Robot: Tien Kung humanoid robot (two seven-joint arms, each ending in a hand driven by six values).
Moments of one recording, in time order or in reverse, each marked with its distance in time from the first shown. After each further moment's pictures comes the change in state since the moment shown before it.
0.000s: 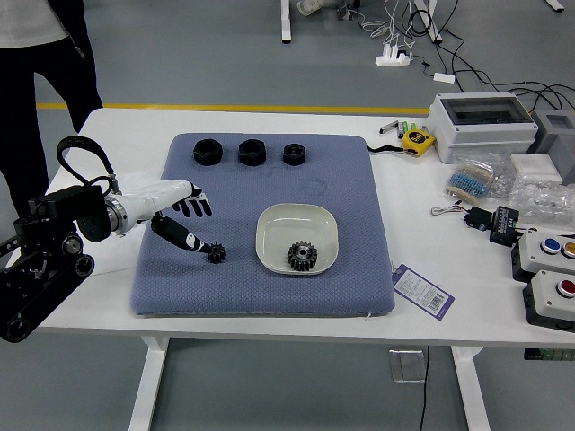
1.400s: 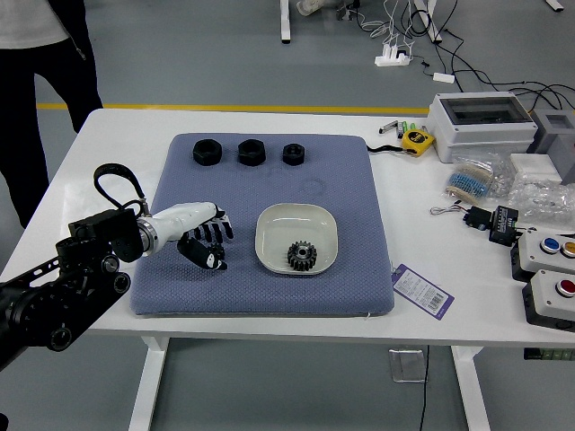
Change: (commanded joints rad) left arm -0.018 -0.139 0.059 0.170 -0.009 0.083 -0.023; right arm 0.001 0.001 0.008 0.002 -0.013 -0.003 -0.004
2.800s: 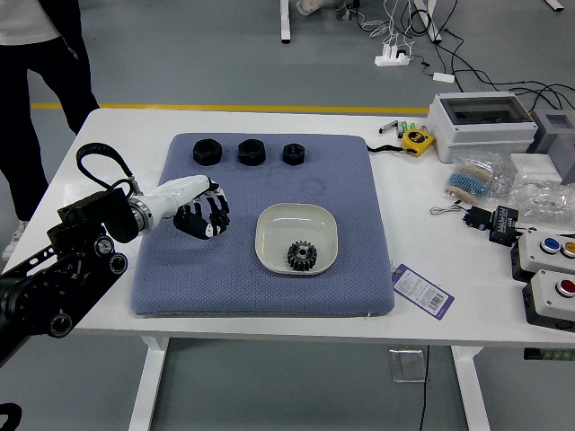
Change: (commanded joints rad) left arm -0.004 -0.045 -0.143 -0.054 0.011 0.005 0.030; right arm 0.010 -0.006 0.004 0.000 -0.014 0.003 -0.005
